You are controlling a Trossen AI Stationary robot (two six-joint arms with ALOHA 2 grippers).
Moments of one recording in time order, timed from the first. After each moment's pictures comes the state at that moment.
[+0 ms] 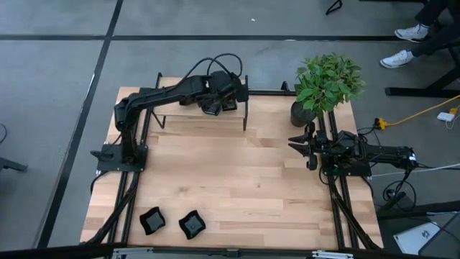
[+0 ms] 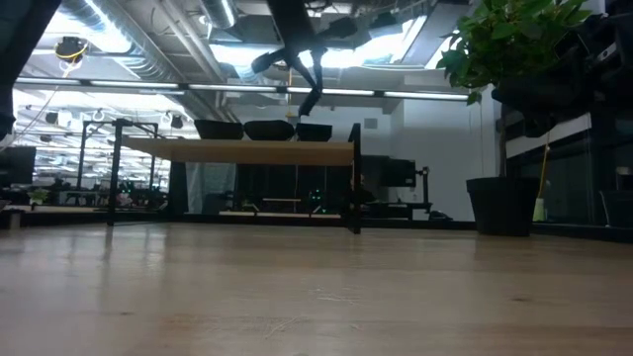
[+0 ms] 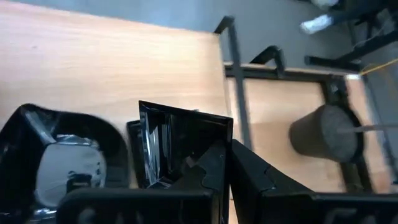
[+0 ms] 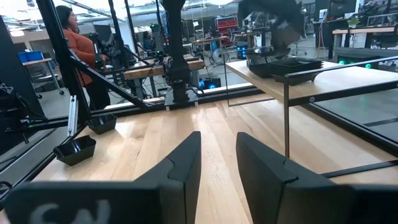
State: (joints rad) left arm 0.30 1.86 1.92 -0.97 -0.44 -1.17; right arm -0.05 0.01 0.01 0.03 0.08 0.13
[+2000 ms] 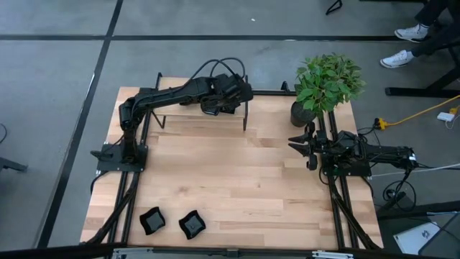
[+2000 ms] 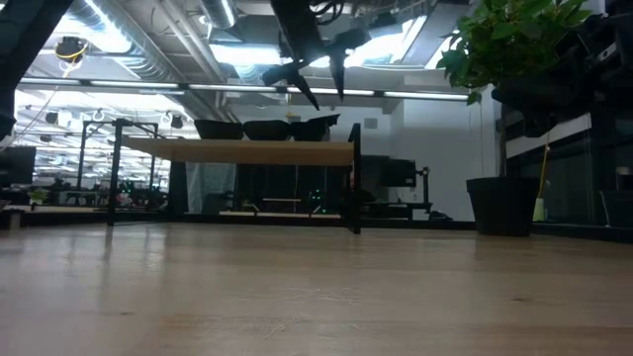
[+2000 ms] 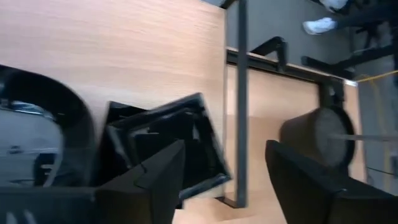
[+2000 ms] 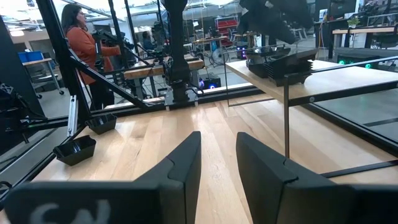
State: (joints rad) left arm 0.31 1.91 1.92 -0.93 -0.37 -1.32; right arm -0.05 0.01 0.01 0.03 0.08 0.13
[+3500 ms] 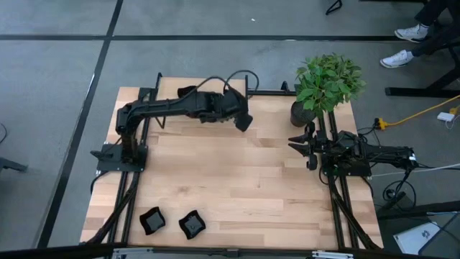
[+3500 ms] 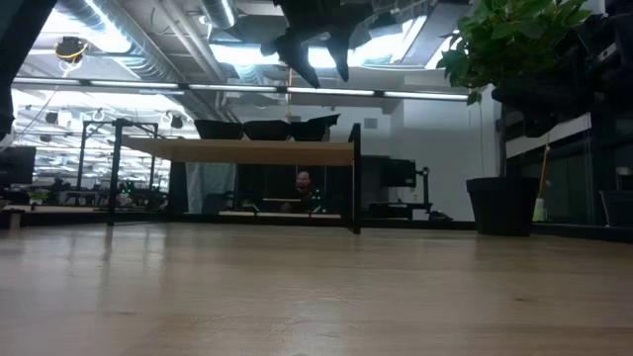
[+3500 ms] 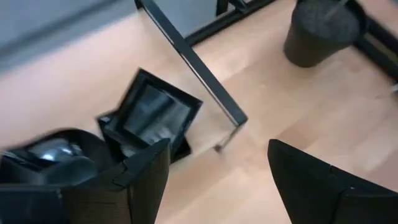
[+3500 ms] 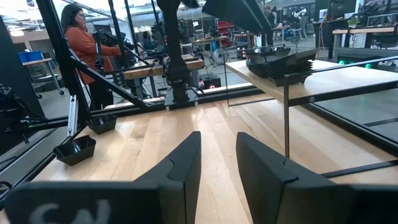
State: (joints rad) left arm 0.15 1.88 1.92 -1.00 -0.47 -0.69; right arm -0.05 0.01 0.01 0.03 0.08 0.13
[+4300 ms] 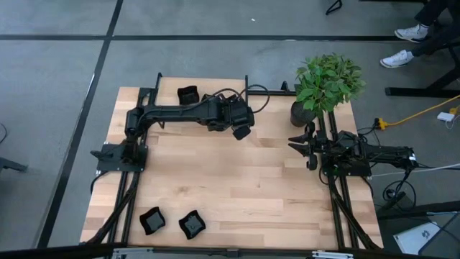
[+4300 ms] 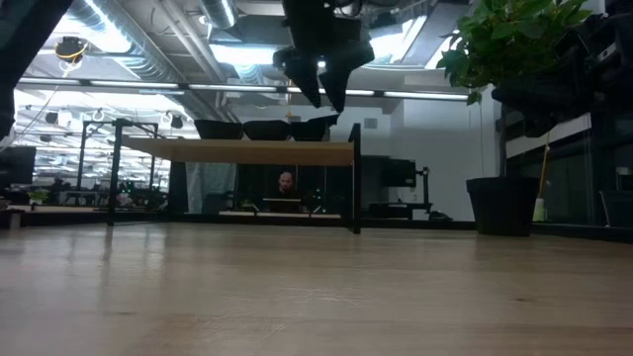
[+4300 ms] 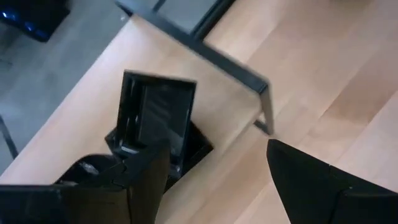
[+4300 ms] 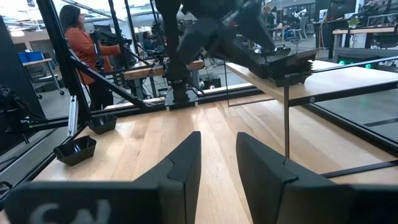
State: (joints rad) left arm 0.10 1.98 1.92 -1.04 -0.64 -0.39; right arm -0.05 0.01 0.01 0.03 0.08 0.13
